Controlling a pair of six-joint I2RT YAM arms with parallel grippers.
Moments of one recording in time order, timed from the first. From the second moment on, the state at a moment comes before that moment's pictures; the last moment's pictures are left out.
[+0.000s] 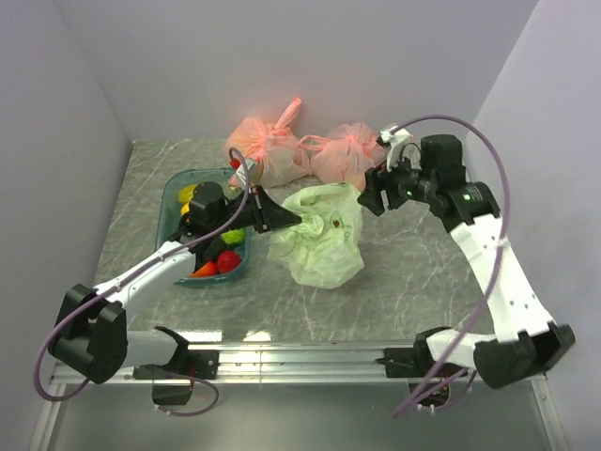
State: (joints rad) left arm -0.48 1.26 0.78 0.41 0.73 -0.97; right arm 0.27 1.25 1.41 -0.78 -0.42 -0.21
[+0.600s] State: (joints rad) left arm -0.48 1.35 0.75 0.70 0.79 -1.11; right arm 0.28 1.36 1.20 -0.73 -0.64 0.06
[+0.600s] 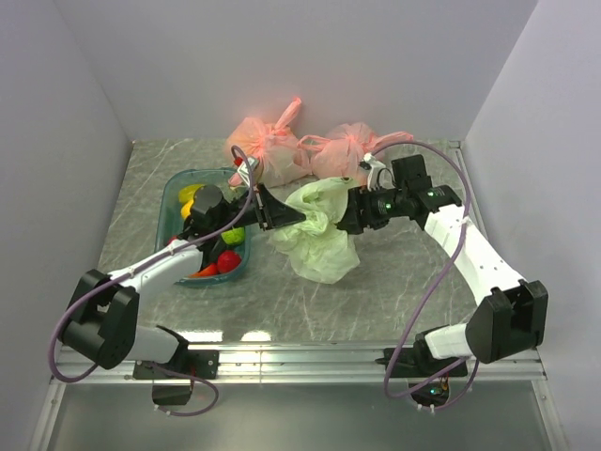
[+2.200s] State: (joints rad) left arm -0.70 0.88 0.90 -0.28 0.27 0.12; right arm 0.21 1.17 1.07 -0.60 -0.83 0.25
